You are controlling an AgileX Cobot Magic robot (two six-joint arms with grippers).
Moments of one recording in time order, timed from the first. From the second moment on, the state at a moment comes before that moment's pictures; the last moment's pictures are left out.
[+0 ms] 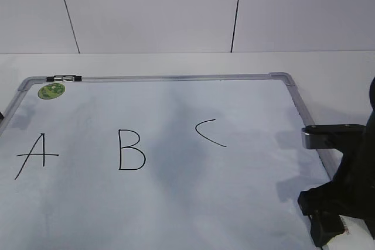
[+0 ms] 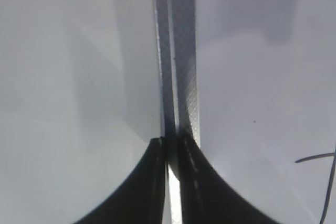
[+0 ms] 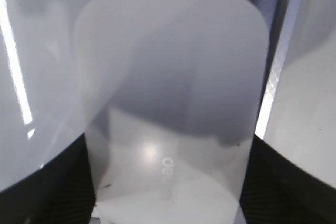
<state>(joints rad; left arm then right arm) 0.11 1.87 -1.13 -0.11 0.84 0.22 0.35 1.57 -0.77 0.07 0.94 0.25</state>
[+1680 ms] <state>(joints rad) 0.11 1.87 -1.13 -0.11 0.84 0.22 0.51 1.71 -1.37 0.05 1.21 0.03</state>
